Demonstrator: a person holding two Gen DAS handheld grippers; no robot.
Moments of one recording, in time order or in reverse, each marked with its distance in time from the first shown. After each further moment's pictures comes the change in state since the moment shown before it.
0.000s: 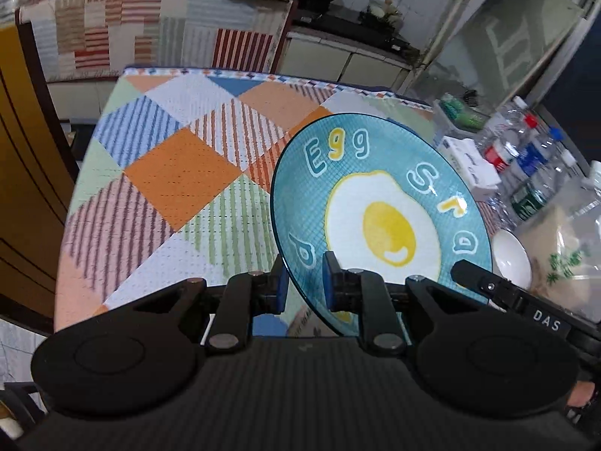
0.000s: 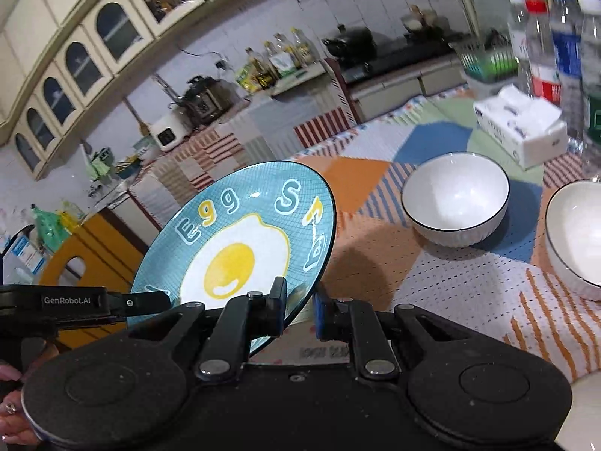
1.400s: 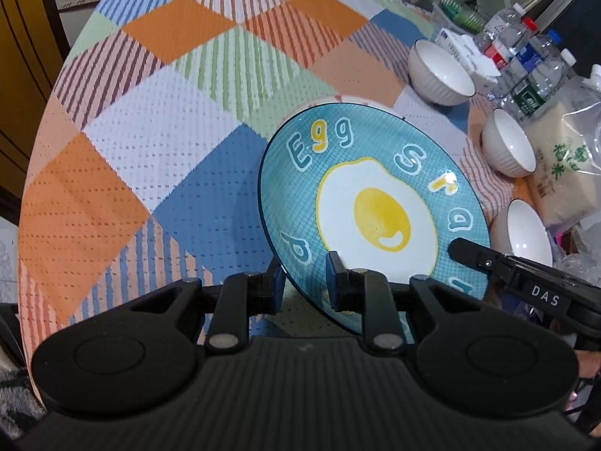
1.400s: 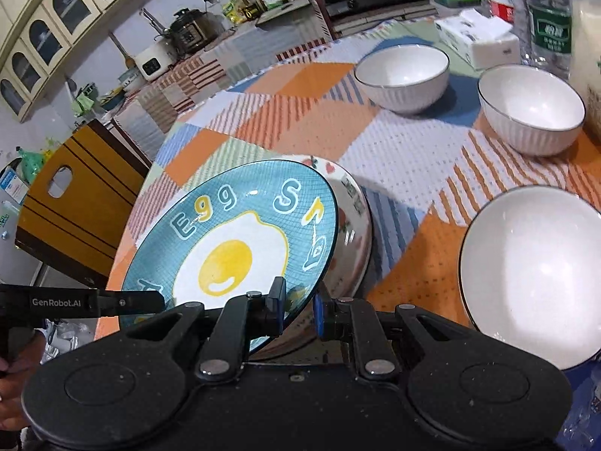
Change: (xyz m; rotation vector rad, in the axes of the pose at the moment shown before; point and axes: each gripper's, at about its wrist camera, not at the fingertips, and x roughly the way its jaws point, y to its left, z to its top) left arm 0.017 -0.012 -0.118 -0.027 0.243 0.000; right arm -0.032 -0.029 -0.091 -0.009 0.226 -0.080
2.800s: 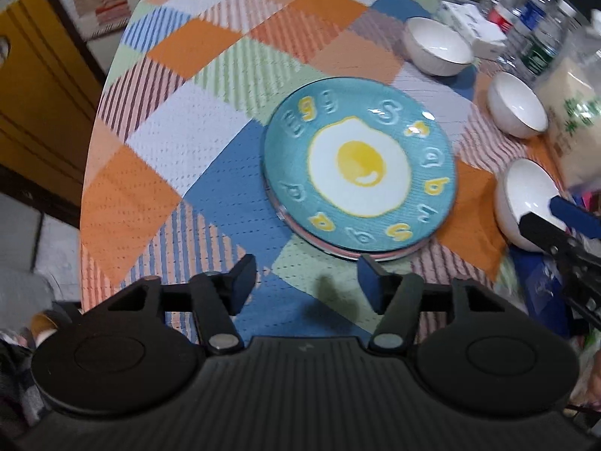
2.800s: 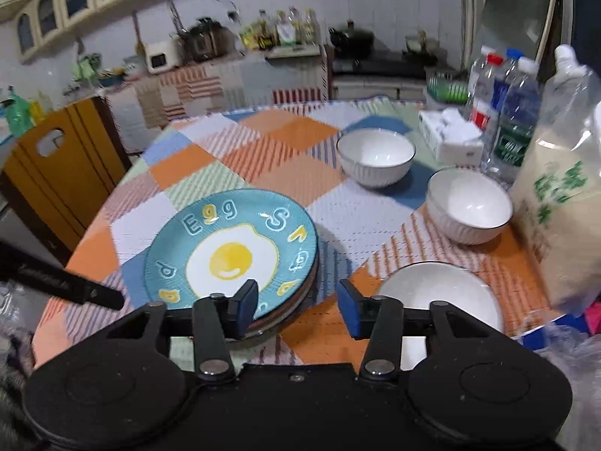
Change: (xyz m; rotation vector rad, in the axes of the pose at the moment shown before) left arm -0.051 -0.066 -0.017 0.110 0.029 0.204; right arm -0.098 0.022 -0.012 -0.295 -0.147 -0.174
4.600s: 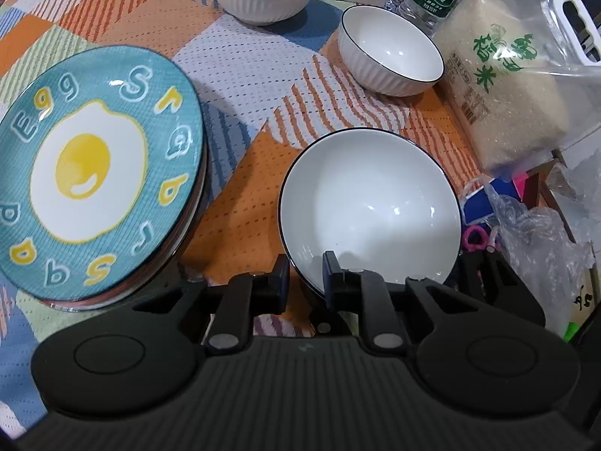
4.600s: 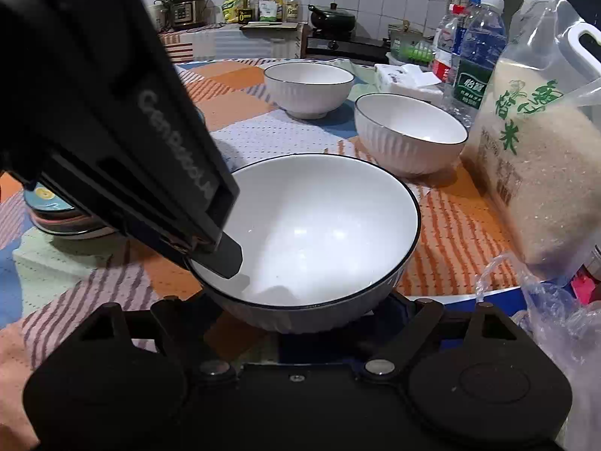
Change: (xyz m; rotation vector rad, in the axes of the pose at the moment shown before) left arm 0.099 -0.172 0.007 0.037 0.065 -0.228; right arm 0.069 -0.066 -0.077 -0.062 0.046 -0.098
